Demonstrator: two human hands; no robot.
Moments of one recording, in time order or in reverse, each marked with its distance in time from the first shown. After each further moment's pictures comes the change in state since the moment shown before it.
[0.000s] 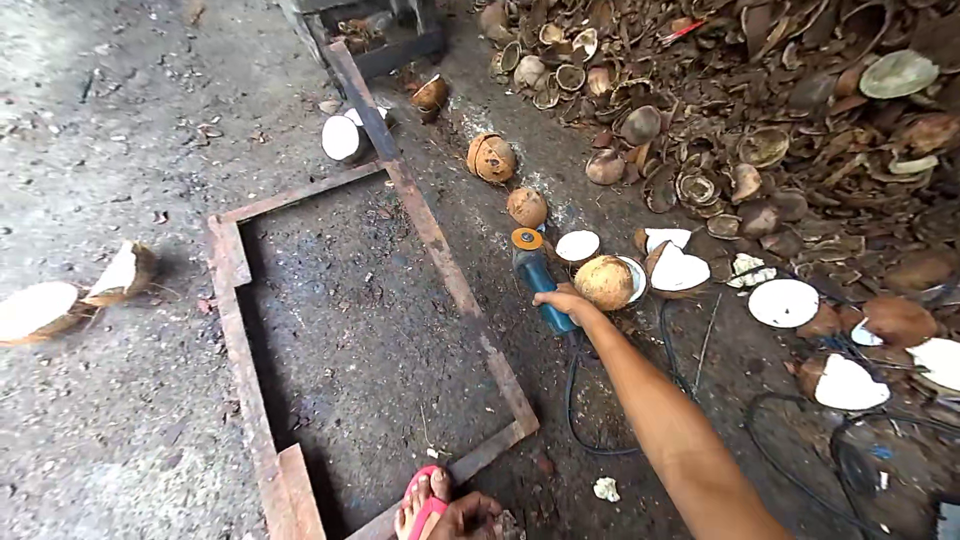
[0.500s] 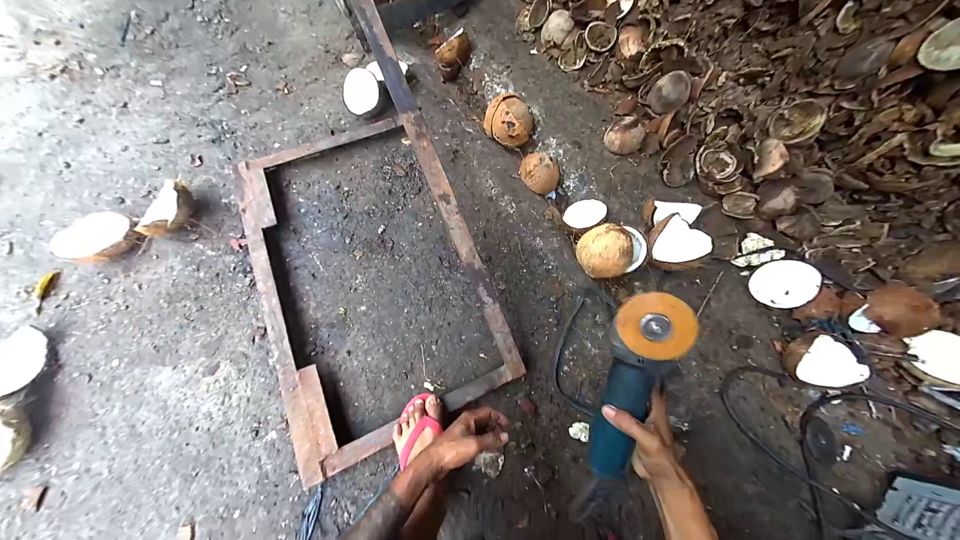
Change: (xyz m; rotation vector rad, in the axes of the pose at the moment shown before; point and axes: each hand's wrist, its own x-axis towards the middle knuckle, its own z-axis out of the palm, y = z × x) left_hand 0.024 0.029 0.034 0.074 -0.046 0.000; right_hand -0.304 0.165 -0.002 0.597 0.225 -0.361
